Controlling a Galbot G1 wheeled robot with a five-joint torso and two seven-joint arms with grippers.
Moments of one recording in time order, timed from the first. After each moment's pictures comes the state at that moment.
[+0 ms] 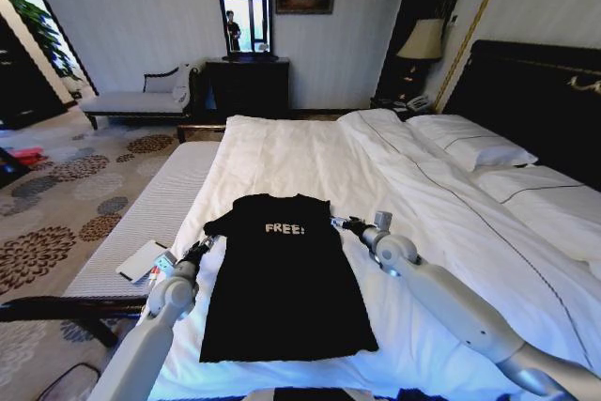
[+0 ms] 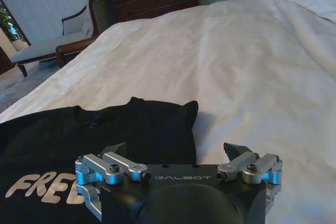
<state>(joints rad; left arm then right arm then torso) 1.19 -1.12 -0.46 -1.77 -1.06 0.20 -0.39 -0.75 0.82 -0.05 1.67 1.17 -0.33 0.30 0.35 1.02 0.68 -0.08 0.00</state>
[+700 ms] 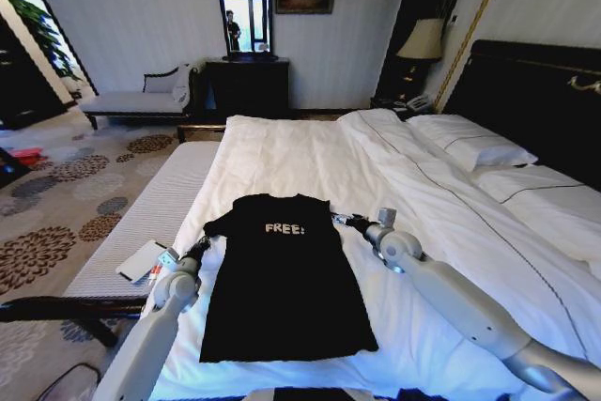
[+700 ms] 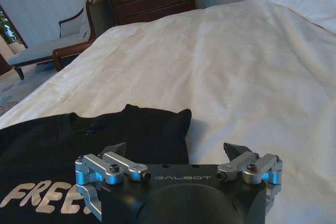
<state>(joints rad) 1.15 -1.13 -0.46 -1.68 -1.06 0.19 -0.37 -0.73 0.79 -0.05 1.67 1.21 -0.33 0.31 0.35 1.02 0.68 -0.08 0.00</state>
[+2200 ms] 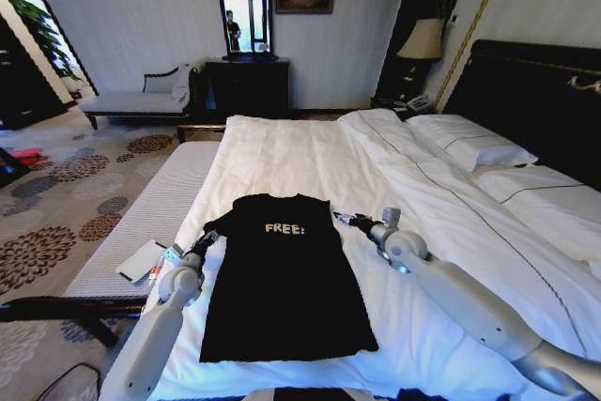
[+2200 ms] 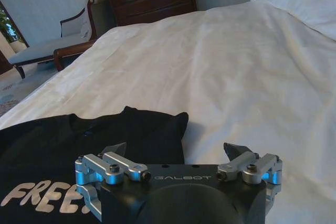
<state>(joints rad) 1.08 -1.16 -0.43 -1.62 -1.05 0.19 -0.32 -0.73 0.75 -0.05 1.69 1.23 -0.33 0.30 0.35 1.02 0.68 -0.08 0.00</state>
